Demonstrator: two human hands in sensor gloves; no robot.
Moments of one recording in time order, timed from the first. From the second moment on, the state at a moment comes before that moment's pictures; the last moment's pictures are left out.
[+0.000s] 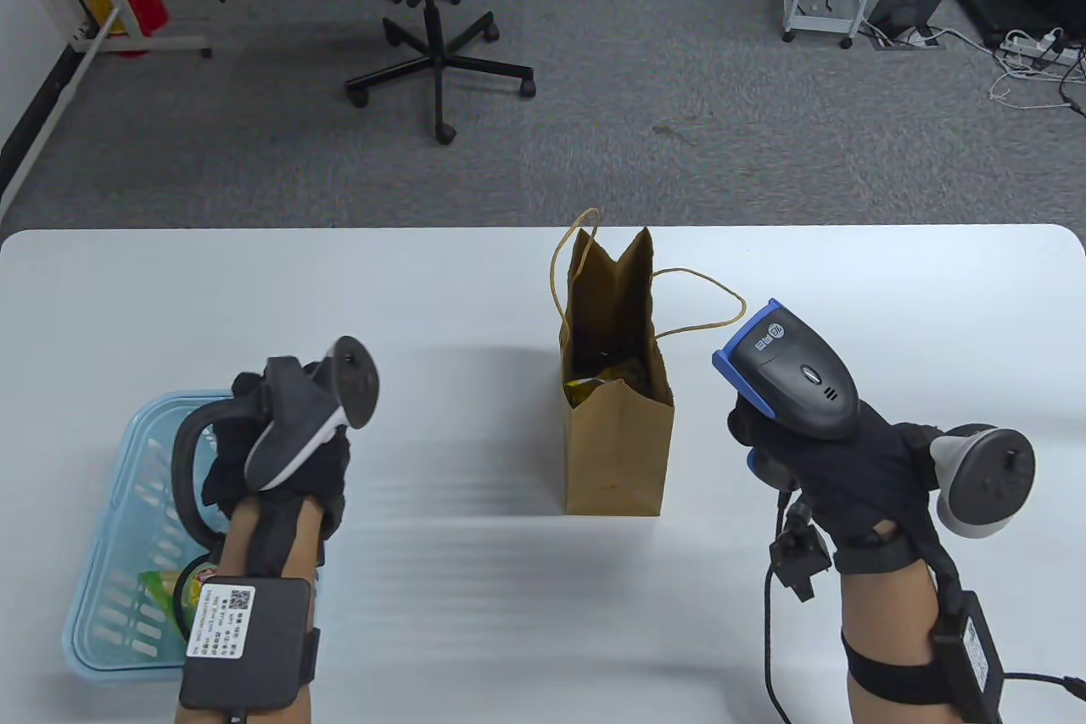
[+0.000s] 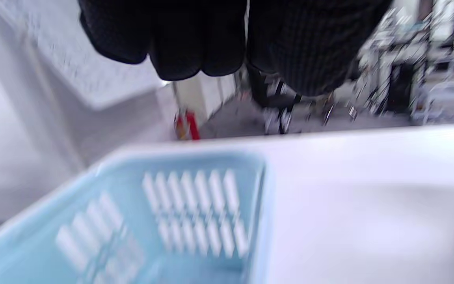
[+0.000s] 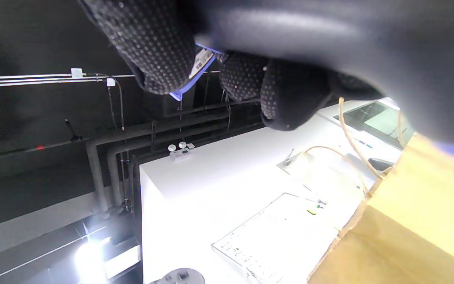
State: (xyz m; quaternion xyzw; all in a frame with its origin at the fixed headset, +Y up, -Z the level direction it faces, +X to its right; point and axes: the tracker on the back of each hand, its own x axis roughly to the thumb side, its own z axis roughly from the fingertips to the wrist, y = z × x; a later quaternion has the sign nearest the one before) left_hand -0.255 -0.559 -0.302 -0.14 0.14 -0.07 0.98; right_hand 0.224 -0.545 -0.254 0.31 -0.19 0.75 0.55
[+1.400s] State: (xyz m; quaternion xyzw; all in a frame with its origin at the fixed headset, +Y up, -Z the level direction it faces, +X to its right) left_hand -0.338 -0.729 -0.311 -0.48 0.21 -0.12 0.84; right_hand 0.230 -0.556 -0.273 0.29 -0.18 0.76 0.56
